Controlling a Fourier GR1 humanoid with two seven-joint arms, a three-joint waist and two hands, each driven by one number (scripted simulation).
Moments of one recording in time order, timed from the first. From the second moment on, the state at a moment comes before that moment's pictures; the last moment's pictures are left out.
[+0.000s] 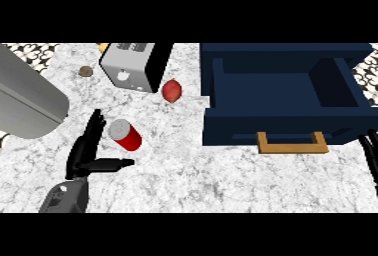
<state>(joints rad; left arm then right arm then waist) -0.23 0.13 0.17 -0.91 0.00 -0.03 -0.40 0.25 -0.02 -0.24 -2.11 -0.05 0.21 0.07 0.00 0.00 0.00</state>
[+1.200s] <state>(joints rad) -0.45 0.11 0.18 -0.58 0.00 0.01 -0.53 0.24 -0.02 -0.26 -2.12 -0.07 0.23 0.10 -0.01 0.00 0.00</state>
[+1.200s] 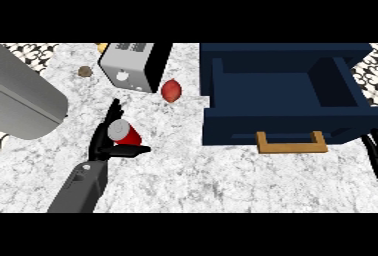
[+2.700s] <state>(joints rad) -0.28 0.09 0.15 -1.09 0.12 0.01 -0.32 0.31 -0.01 -0.22 -2.19 -0.09 0.19 0.09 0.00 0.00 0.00</state>
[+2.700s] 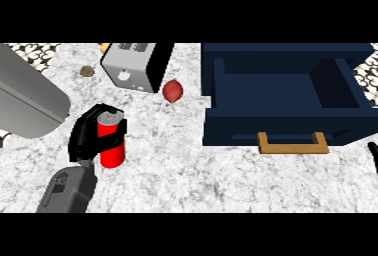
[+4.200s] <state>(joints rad) -0.92 0.00 -0.18 -1.23 0.02 0.41 0.26 0.29 -0.03 -0.28 -2.21 -0.14 0.21 0.11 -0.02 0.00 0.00</state>
